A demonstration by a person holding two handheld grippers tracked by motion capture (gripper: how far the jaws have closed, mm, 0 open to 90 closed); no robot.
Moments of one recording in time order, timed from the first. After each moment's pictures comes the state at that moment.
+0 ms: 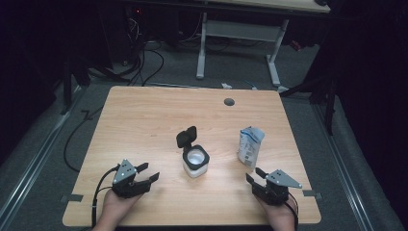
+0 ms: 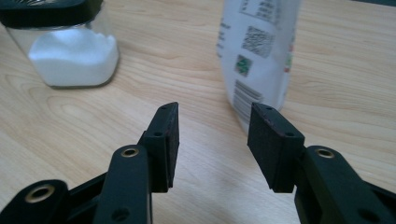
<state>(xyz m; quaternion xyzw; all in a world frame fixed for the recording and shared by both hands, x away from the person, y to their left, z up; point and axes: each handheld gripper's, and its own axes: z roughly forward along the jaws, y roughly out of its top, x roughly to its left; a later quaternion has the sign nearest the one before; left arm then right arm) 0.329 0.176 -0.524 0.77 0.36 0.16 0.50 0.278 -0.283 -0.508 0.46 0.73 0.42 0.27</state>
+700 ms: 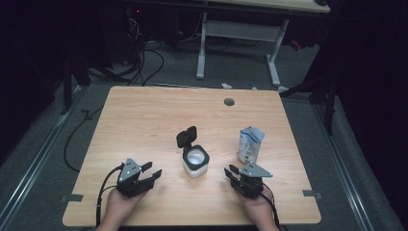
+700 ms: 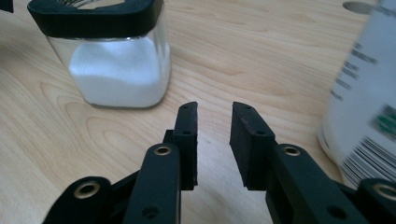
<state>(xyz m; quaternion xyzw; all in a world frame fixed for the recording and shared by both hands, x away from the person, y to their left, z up) 0.332 0.160 -0.520 0.77 0.38 0.18 0.49 0.310 -0.222 -0.515 0.42 0.77 0.42 0.24</state>
